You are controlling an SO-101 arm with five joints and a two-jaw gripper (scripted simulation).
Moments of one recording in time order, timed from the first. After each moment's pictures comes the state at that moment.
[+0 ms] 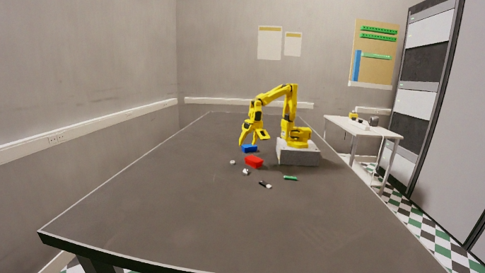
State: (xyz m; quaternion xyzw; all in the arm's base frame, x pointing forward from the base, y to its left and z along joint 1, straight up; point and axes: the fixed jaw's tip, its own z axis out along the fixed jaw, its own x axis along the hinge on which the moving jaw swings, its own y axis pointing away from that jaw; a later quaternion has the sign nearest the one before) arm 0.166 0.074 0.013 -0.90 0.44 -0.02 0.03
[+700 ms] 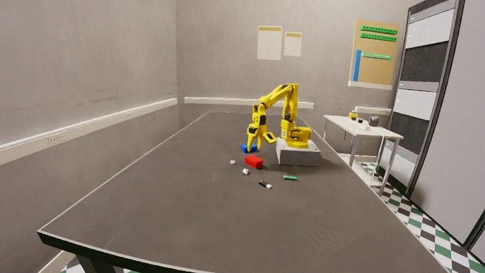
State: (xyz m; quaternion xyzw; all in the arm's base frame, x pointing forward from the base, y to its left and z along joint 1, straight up) arm 0.143 0.074 0.000 -0.93 0.37 0.00 -0.01
